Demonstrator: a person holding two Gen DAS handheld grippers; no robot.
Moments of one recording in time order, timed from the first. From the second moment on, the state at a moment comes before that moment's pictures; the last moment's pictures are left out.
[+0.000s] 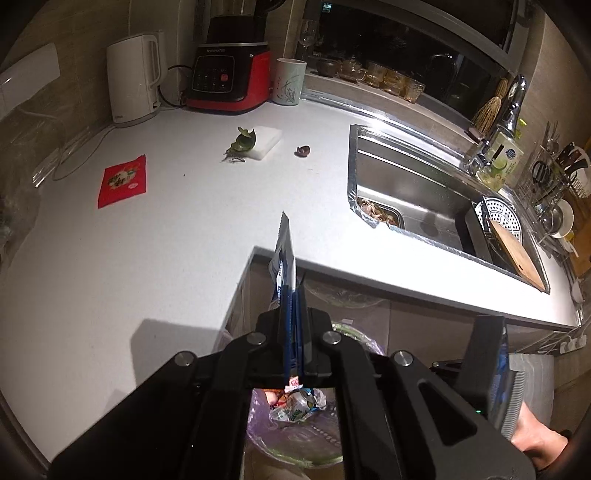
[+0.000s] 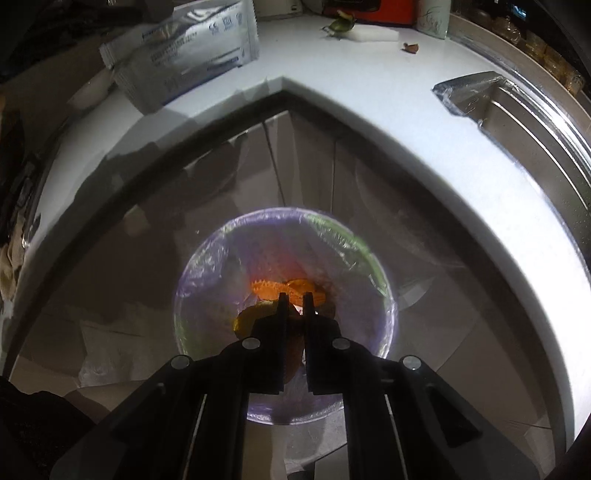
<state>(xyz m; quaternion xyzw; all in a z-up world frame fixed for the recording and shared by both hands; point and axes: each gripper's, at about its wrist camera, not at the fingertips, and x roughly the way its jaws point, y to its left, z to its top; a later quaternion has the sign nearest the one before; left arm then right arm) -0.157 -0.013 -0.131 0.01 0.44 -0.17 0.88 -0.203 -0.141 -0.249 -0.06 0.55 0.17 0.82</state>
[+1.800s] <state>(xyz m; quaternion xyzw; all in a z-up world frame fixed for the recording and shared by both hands) -0.204 -0.078 -0.300 0.08 0.58 -0.22 0.78 -0.245 -0.207 -0.215 -0.03 0.53 0.04 0.85</state>
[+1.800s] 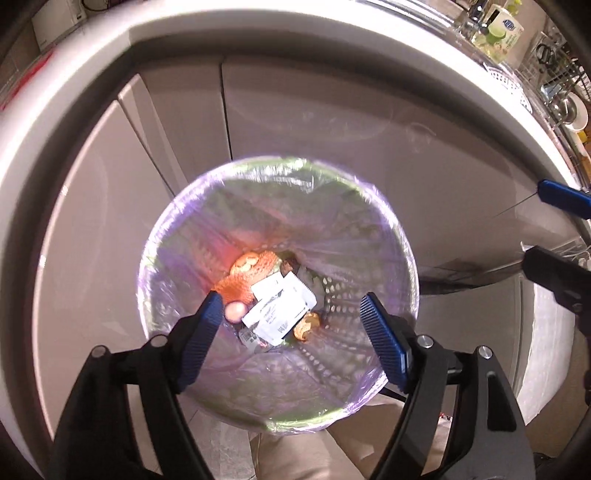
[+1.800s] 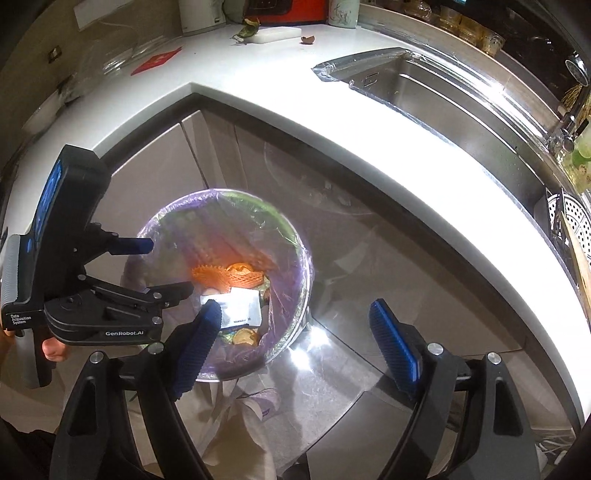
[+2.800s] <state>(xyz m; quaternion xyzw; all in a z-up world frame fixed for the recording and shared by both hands) 0.111 0.154 -0.204 -0.04 0.51 -0.02 0.86 -0.067 -0.153 -0.151 0.01 0.46 0.01 0.89</state>
